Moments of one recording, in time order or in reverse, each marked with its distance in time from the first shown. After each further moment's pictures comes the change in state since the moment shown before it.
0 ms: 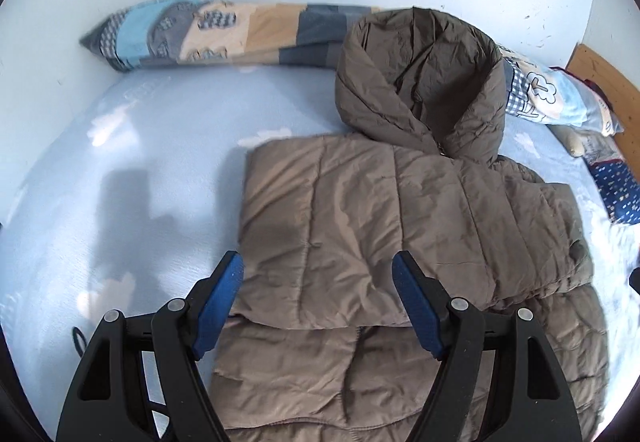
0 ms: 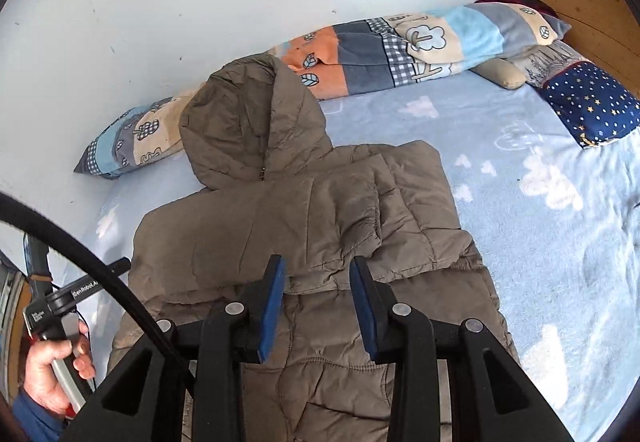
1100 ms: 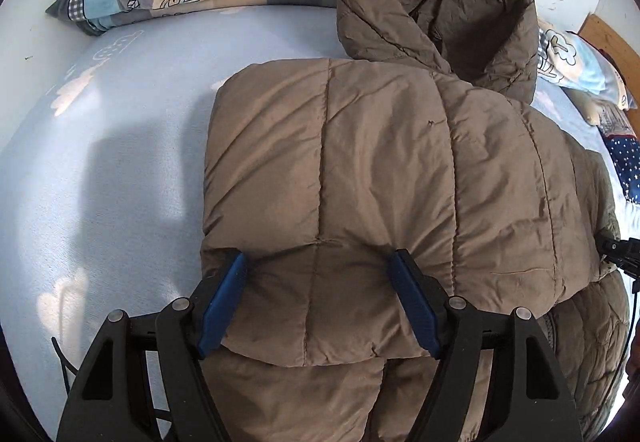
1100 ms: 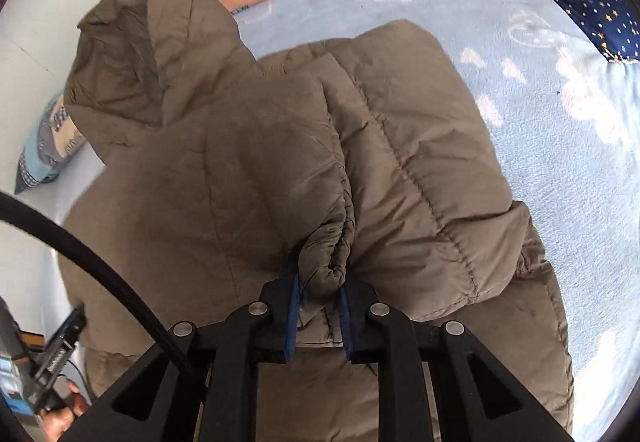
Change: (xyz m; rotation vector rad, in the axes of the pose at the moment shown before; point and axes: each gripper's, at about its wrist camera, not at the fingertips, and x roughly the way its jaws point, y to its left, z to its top) left arm 0.089 0.006 -0.003 0.005 0.187 -0.042; right arm 0.152 -0.039 0.029 0.205 0.342 -0.123
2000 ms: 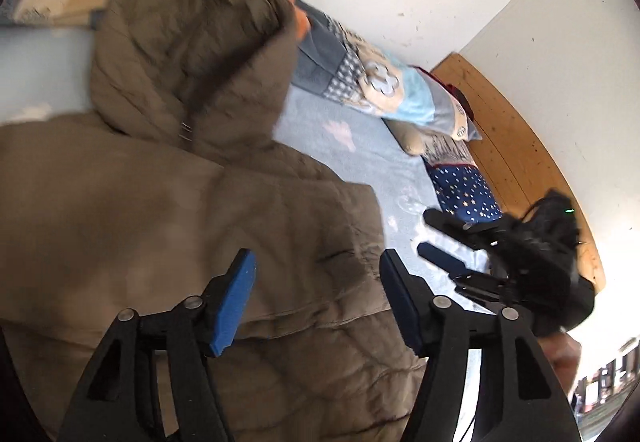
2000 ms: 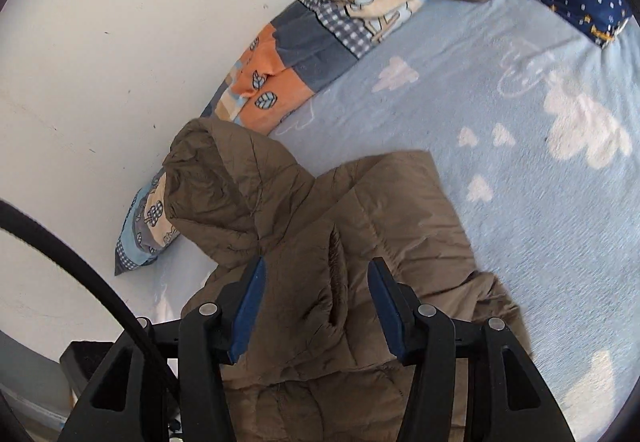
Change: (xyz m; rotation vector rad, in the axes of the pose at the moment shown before) left arm -0.076 -0.157 0.007 -0.029 -0.099 -0.585; right arm -0.093 -0.055 0.029 0.215 -0.166 0.382
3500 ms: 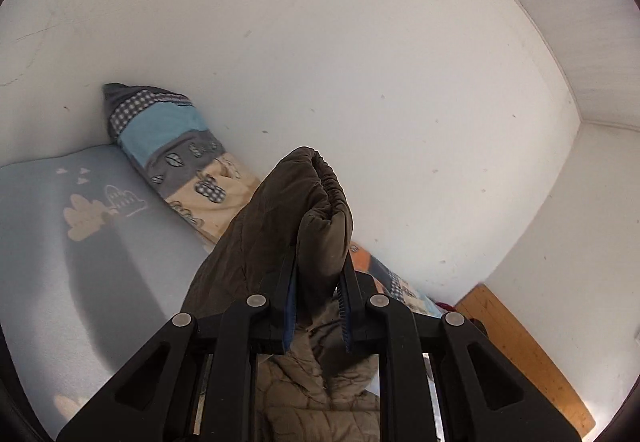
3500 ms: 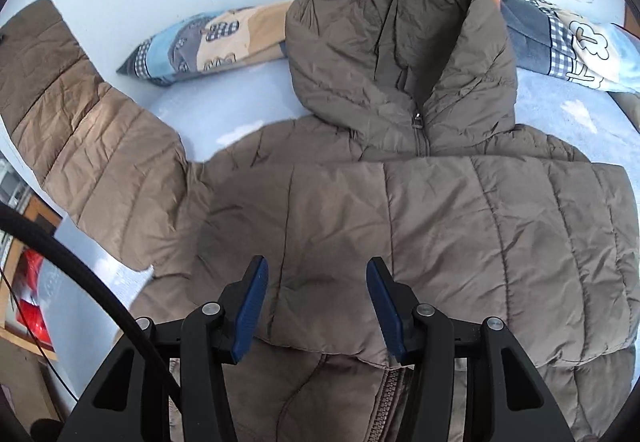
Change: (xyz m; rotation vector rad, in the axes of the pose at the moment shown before) left arm -0.319 0.151 0.101 -0.190 -0.728 0.078; right arm 0.156 0.153 -0.140 -0.688 0.135 -0.092
